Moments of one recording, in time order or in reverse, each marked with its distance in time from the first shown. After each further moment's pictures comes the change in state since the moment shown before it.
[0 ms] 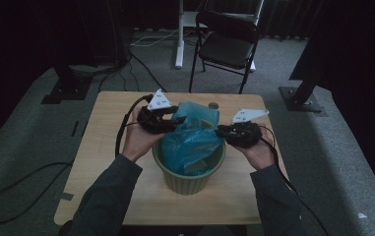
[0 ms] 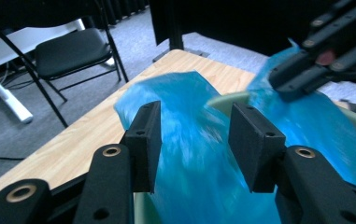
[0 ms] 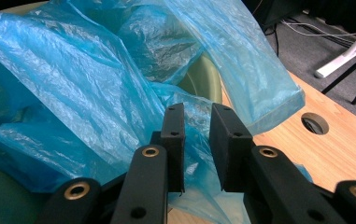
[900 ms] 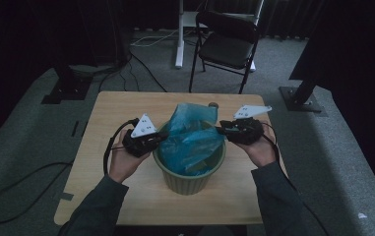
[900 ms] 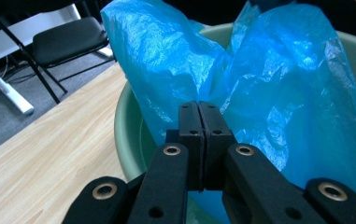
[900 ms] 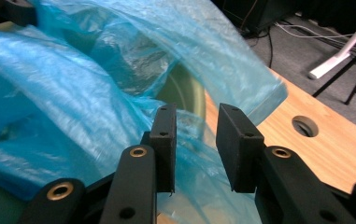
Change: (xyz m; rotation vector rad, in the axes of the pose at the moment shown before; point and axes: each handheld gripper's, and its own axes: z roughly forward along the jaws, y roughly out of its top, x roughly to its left) left arm -0.015 -0.069 -0.031 -0.001 -0.010 0.018; right arm -0.006 0.006 -0.004 -0.014 -0.013 0.023
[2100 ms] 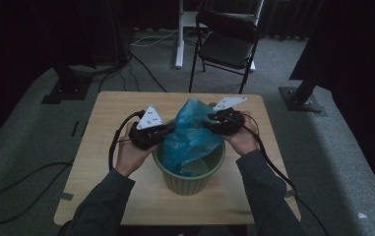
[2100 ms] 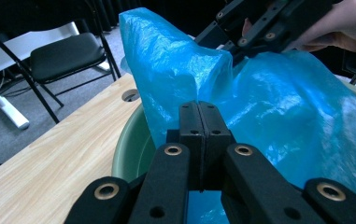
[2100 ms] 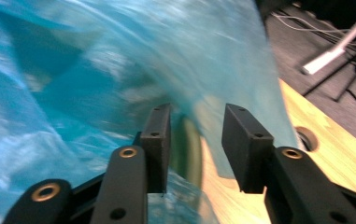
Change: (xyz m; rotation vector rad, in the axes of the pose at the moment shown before) left arm -0.001 0.028 0.005 -0.049 -0.010 0.008; right arm 0.001 0.028 0.050 0.078 -0.043 -0.057
